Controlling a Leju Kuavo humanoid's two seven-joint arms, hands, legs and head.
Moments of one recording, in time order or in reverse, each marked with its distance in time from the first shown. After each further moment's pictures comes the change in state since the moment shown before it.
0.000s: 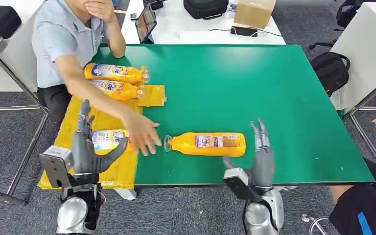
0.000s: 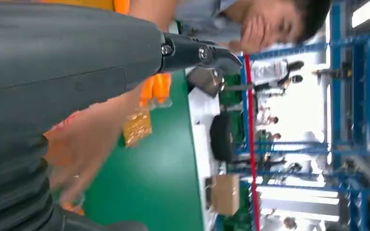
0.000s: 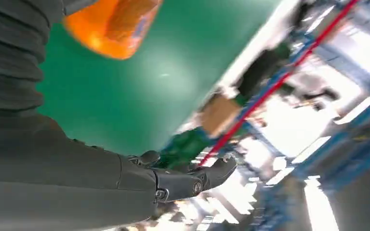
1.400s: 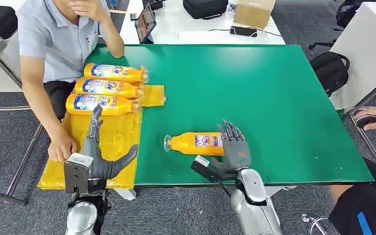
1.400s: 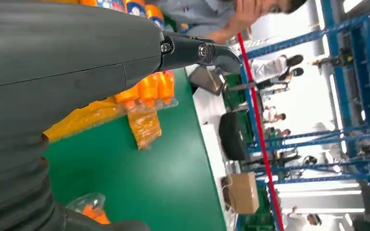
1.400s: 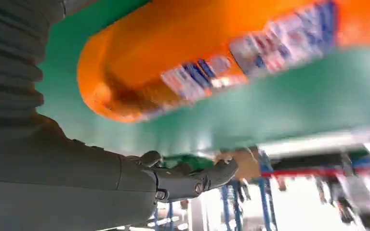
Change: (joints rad) left arm 0.027 0.000 -0.039 0.021 -0.127 0.056 -0.035; right arm -0.220 -0.068 0.133 0.352 0.671 0.053 0.458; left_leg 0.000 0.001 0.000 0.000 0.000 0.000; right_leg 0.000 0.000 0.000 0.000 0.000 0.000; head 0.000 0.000
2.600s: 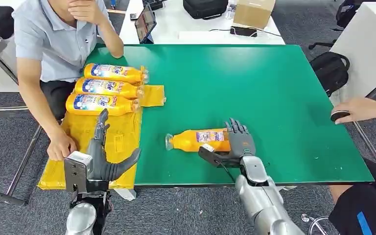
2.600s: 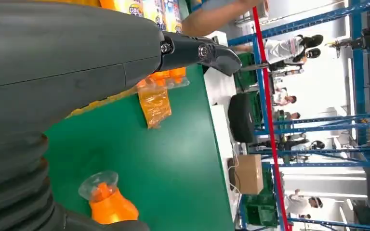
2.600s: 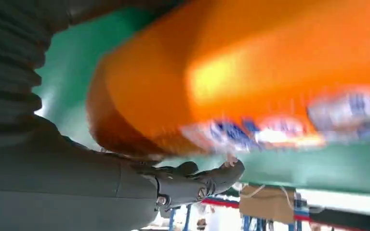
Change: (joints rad) left arm 0.000 -0.002 0.009 0.024 0.081 -0.072 0.029; right arm -0.226 -0.086 -0.013 0.346 0.100 0.030 0.155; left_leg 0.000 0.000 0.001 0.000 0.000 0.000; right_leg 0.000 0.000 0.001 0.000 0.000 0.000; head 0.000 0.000
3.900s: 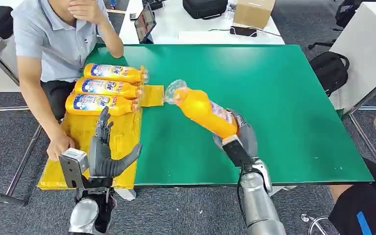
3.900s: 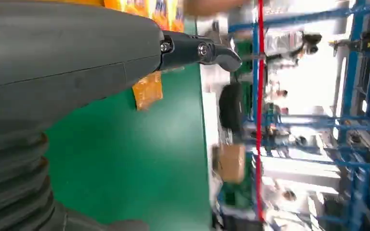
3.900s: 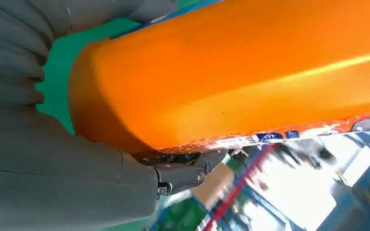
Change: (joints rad) left arm -0.033 0.000 -0.016 0.060 0.230 -0.069 0.002; right arm 0.164 0.170 -0.221 -0.410 -0.840 0.171 -0.666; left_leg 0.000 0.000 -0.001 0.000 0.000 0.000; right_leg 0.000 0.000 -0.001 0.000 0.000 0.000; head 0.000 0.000
